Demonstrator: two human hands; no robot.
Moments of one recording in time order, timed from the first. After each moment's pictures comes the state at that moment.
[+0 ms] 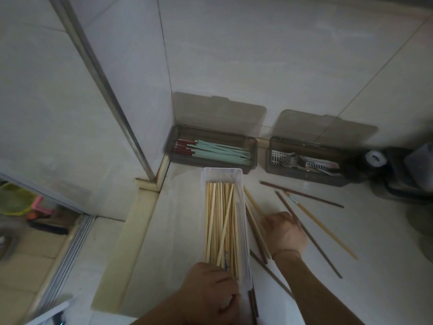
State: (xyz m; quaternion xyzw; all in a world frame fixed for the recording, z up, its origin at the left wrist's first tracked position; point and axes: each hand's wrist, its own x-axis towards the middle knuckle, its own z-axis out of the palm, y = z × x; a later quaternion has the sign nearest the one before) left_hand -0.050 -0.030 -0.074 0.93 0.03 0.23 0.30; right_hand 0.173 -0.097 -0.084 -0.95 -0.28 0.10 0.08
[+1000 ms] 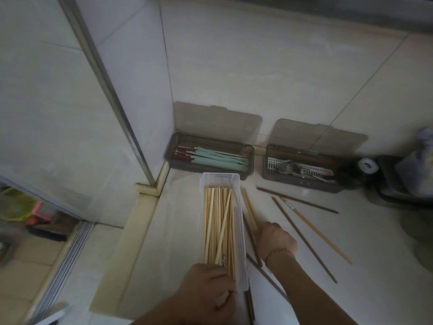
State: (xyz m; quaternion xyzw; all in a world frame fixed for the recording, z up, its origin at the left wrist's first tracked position) left_hand -0.047 -0.030 -0.069 0.90 0.03 0.24 0.37; right_hand 0.159 -0.086 -0.057 -0.94 -0.30 0.18 -0.05
